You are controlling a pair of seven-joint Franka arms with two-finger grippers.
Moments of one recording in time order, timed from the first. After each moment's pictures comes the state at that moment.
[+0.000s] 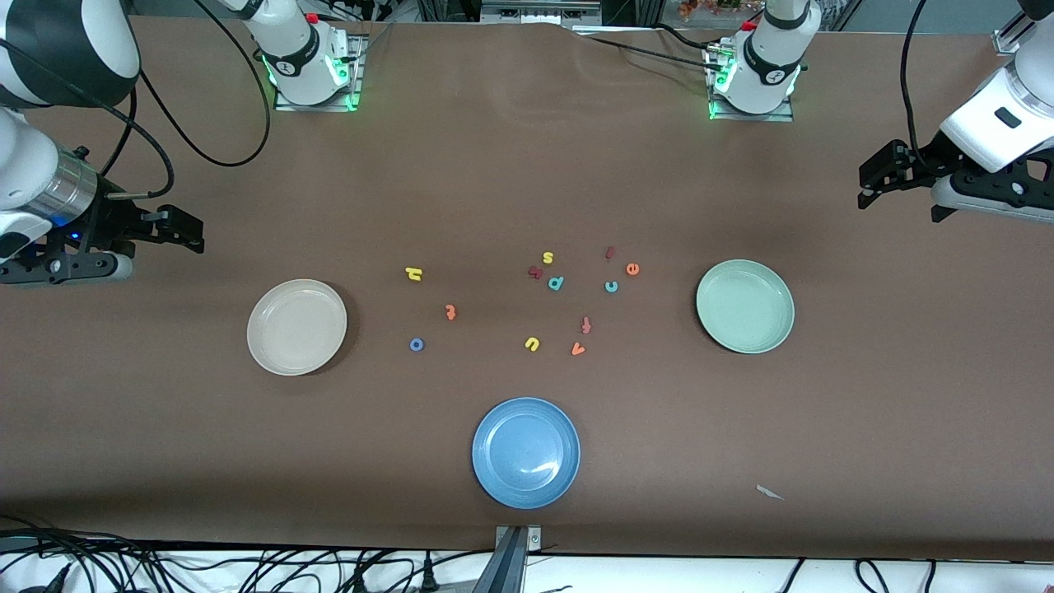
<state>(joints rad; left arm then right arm) 0.06 -0.07 -0.12 -1.72 -0.02 1.69 0.11 0.10 0.15 -0.03 -1.57 -0.02 1.67 -0.01</state>
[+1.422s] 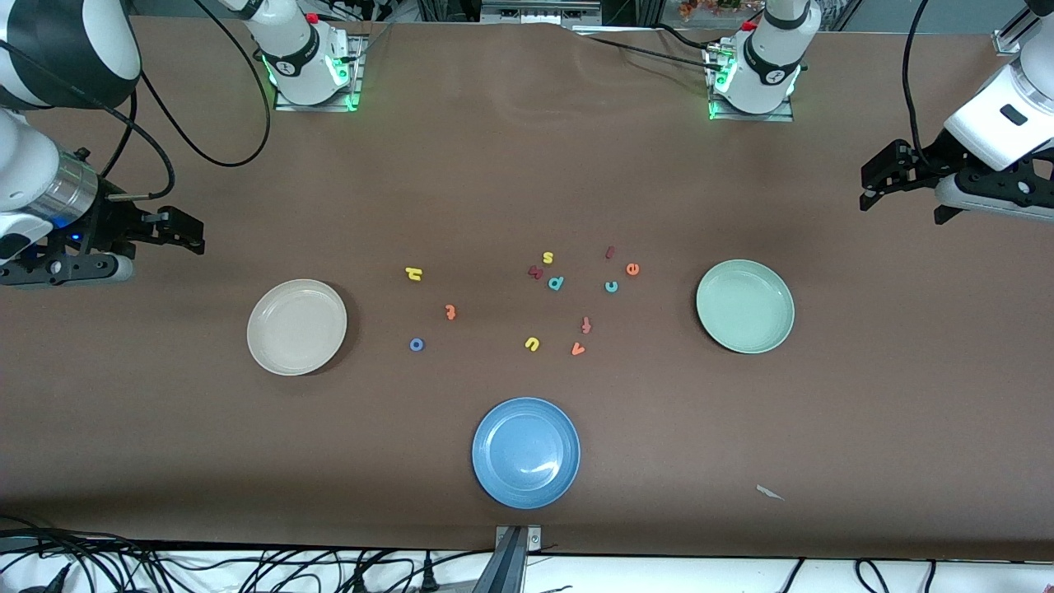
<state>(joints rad) 0.06 -0.06 -0.13 -1.69 -0.02 1.69 0.11 0.10 0.16 -0.02 -1.57 -0.02 1.68 -0.01</state>
